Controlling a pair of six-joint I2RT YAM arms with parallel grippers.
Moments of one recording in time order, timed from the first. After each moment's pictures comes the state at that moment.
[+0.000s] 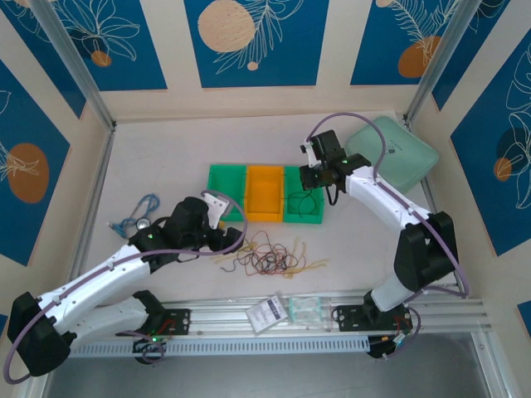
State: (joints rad) left arm -0.75 0.95 0.71 -0.47 0.13 -0.31; right arm 0.43 1.58 1.27 -0.66 0.00 0.15
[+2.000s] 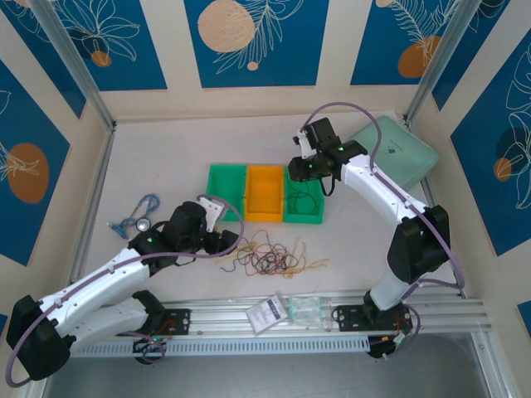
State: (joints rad) left arm -0.73 0.93 0.64 -0.47 0.07 -0.31; right arm 0.45 1.63 1.44 -0.79 -0.12 0.20
